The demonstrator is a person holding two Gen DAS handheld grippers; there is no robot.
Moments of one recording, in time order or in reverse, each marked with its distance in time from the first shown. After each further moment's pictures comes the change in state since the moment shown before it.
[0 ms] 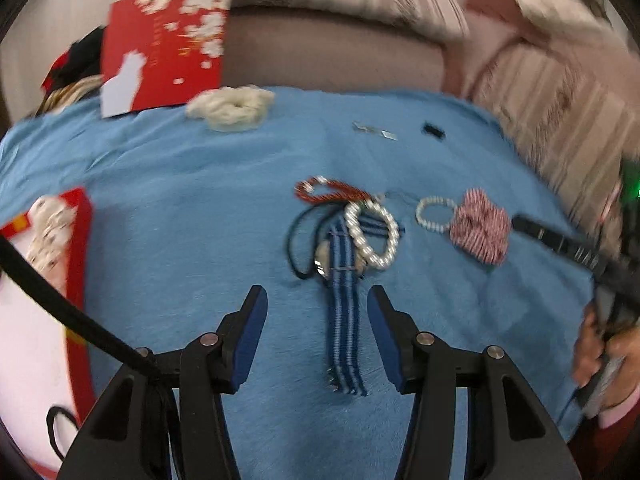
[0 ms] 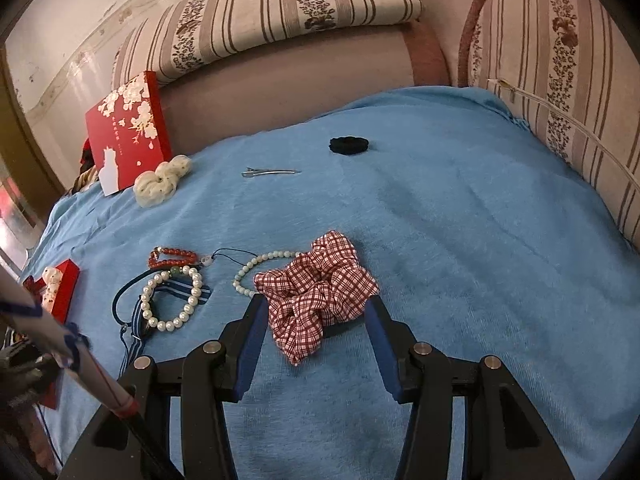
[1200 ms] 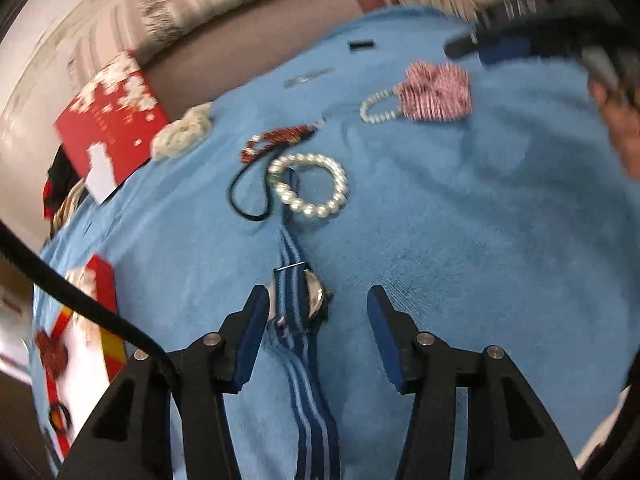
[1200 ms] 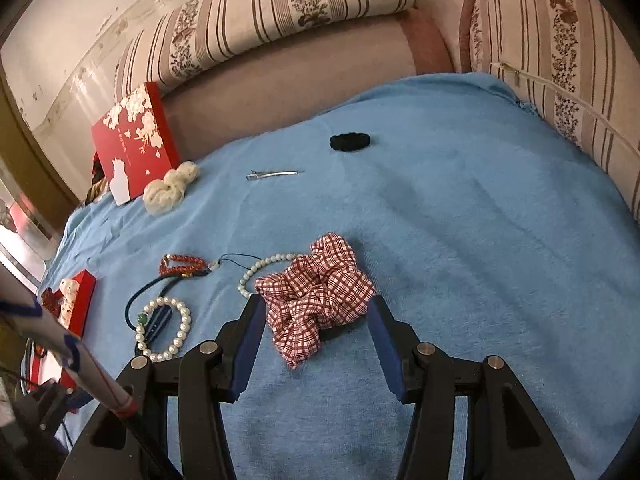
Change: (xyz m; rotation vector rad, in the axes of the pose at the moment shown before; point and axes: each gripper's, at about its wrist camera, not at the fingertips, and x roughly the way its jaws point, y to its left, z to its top) left arm 0.006 -0.068 -0.059 0.493 0.072 0.217; right arm 0.003 -0.018 0.007 0.049 0.032 0.077
